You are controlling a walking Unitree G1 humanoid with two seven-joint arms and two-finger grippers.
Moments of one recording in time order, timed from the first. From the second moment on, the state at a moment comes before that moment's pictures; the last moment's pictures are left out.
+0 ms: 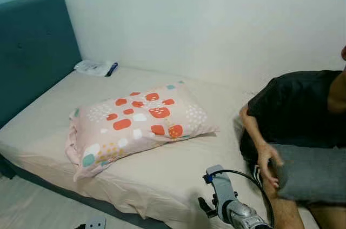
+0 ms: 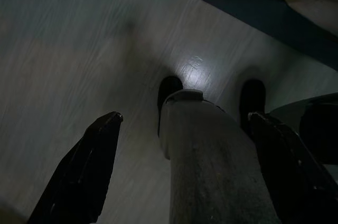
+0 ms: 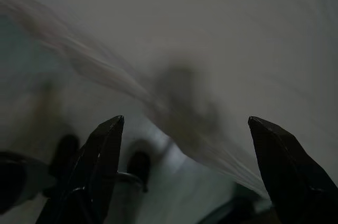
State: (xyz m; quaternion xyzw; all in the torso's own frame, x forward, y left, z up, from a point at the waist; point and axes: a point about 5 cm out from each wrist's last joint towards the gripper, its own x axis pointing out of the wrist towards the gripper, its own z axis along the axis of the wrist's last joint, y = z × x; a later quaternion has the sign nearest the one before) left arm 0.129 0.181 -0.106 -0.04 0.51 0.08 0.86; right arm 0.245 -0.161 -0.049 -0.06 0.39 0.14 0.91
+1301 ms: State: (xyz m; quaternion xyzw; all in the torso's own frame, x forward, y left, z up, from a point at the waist) left arm 0.142 0.177 -0.102 -0.03 0.50 0.05 0.87; right arm 0.234 -0.192 -0.054 -0.04 0.41 0.05 0.91
